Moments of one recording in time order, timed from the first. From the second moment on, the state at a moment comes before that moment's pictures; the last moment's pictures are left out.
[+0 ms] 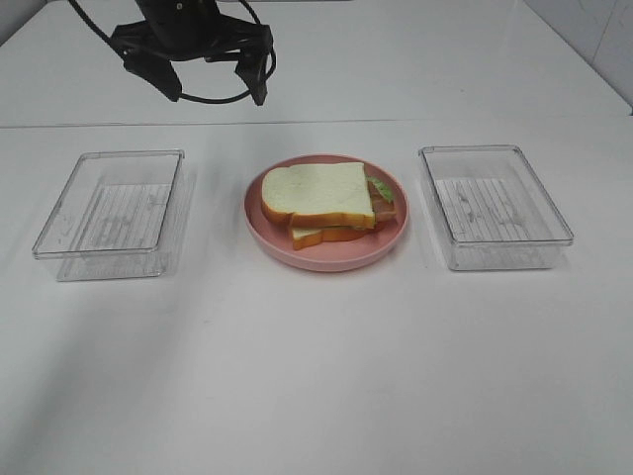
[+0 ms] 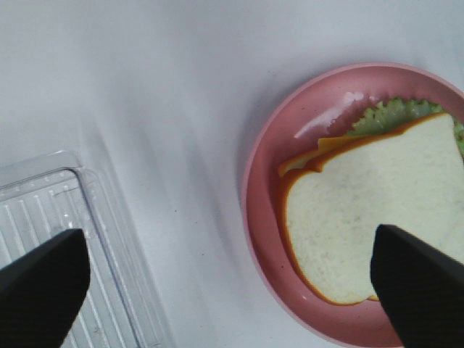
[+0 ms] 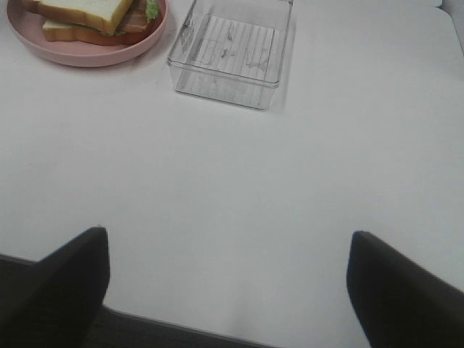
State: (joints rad) left arm -0.38 2.33 -2.32 -0.08 1.21 -0.15; right arm -0.01 0.00 -0.46 0.08 1.10 -0.17
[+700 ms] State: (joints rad) left arm -0.23 1.67 -1.64 0.10 1.21 -0.13; right arm -0.01 0.00 -0.46 0.08 1.10 -0.17
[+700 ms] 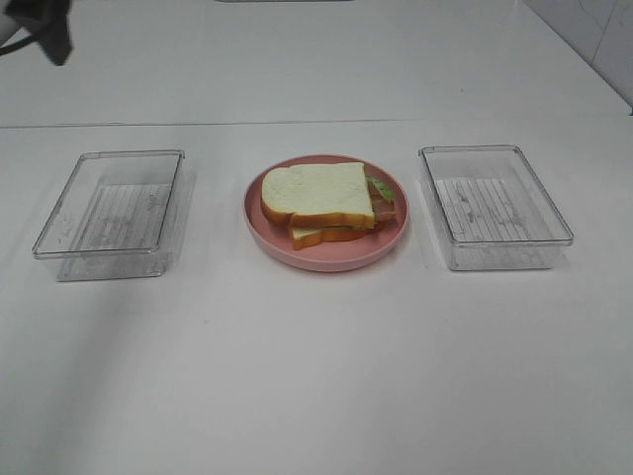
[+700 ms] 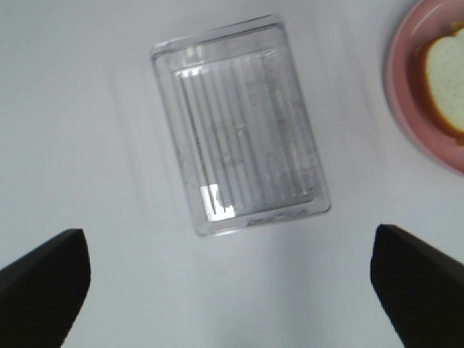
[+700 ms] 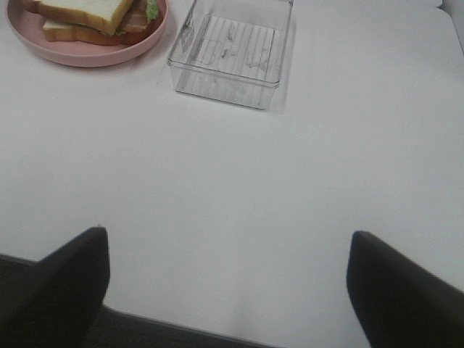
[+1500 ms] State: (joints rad) left arm -0.08 0.63 -0.84 0.10 1.21 -0.17; right arm -0.01 0.00 -0.46 0.08 1.10 -0.17
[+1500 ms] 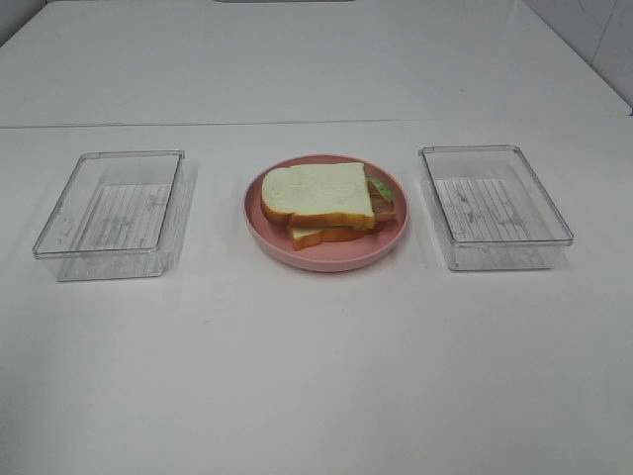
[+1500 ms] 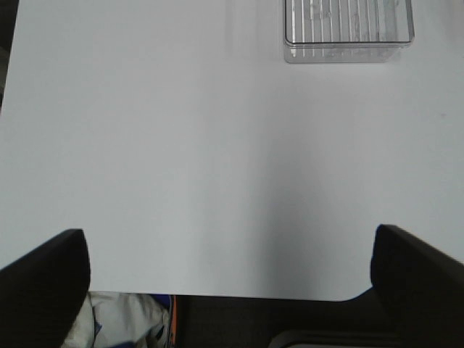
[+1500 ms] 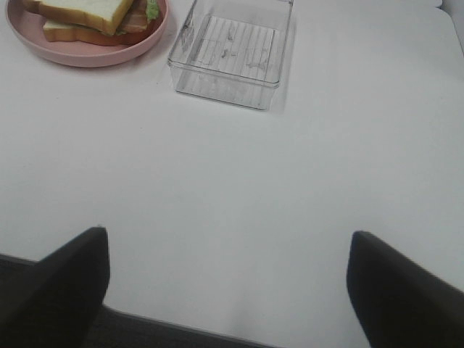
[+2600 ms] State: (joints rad) left arm -0.08 0.02 -0.52 0.00 1.08 -0.02; right arm -0.01 0.00 -0.46 0.08 1.10 -0.17
